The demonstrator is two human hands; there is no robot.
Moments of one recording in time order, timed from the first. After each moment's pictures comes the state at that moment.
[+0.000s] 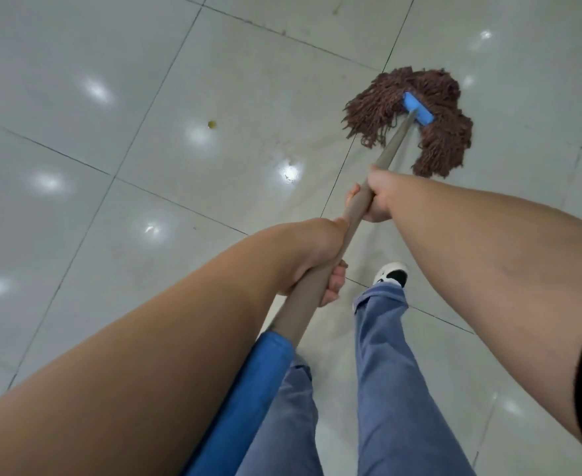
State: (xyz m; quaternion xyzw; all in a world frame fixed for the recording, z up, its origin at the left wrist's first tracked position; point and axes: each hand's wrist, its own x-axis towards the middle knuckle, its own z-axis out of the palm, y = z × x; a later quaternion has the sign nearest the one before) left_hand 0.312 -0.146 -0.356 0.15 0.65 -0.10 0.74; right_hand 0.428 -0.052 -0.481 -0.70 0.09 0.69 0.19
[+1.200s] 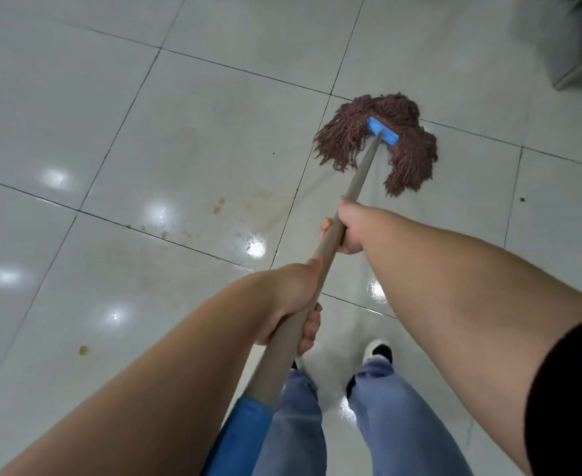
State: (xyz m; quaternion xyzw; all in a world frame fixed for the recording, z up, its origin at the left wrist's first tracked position) left_hand 0.667 0.556 -0.358 0.11 0.67 -0.12 0.72; right_hand 0.781 0.646 -0.480 -0.70 0.04 0.69 0.17
